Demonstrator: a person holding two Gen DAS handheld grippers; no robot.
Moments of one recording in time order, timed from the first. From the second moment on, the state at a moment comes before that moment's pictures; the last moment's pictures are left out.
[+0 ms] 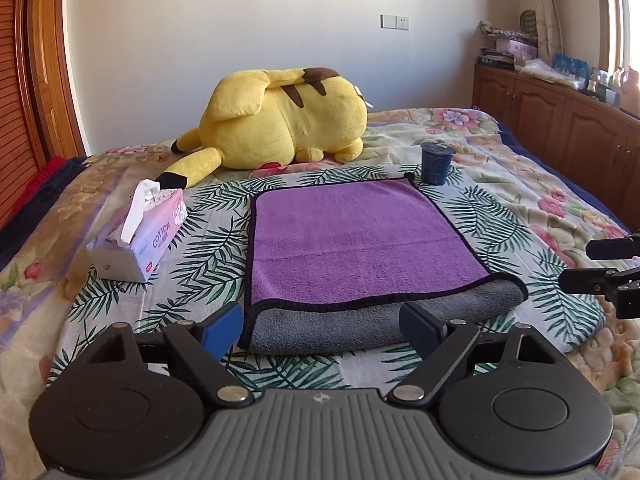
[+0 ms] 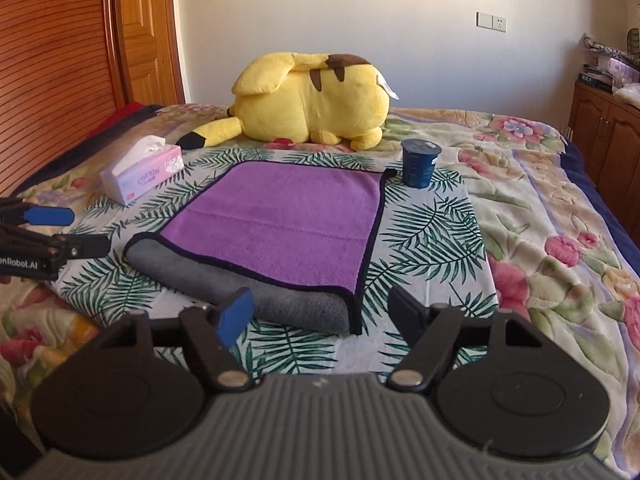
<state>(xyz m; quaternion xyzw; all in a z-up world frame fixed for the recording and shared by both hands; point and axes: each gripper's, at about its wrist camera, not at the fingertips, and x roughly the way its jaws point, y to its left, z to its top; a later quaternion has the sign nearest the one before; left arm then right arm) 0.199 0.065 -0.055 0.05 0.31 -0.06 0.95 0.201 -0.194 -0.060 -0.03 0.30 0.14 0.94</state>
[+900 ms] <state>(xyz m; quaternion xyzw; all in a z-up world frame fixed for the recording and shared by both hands) 0.279 0.102 -0.107 0.01 0.36 -0.07 0.93 0.272 -0.186 -0.099 -0.05 0.37 0.15 0.91</state>
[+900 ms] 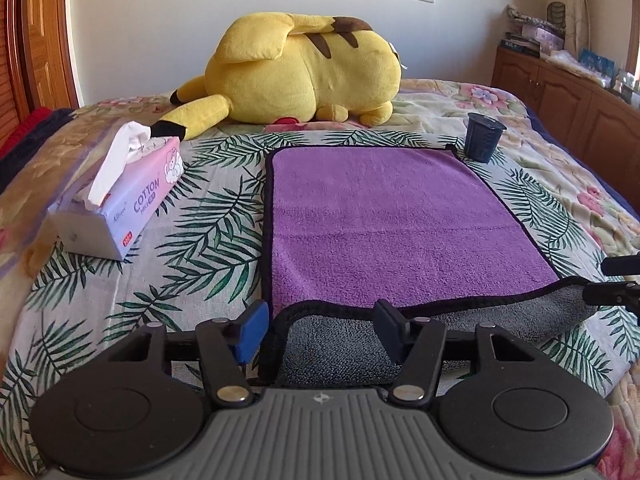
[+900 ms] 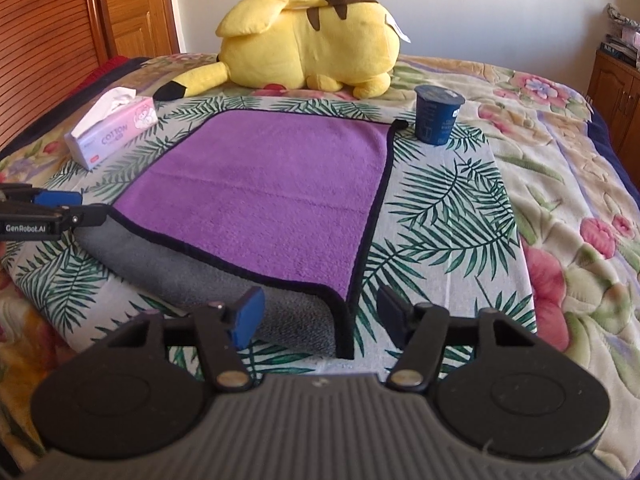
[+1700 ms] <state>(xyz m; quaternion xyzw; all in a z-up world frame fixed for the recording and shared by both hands) 0.280 0.117 -0.115 -0.01 0.37 -0.09 0.93 0.290 -0.184 -0.110 -0.01 0.43 0.15 0.89</state>
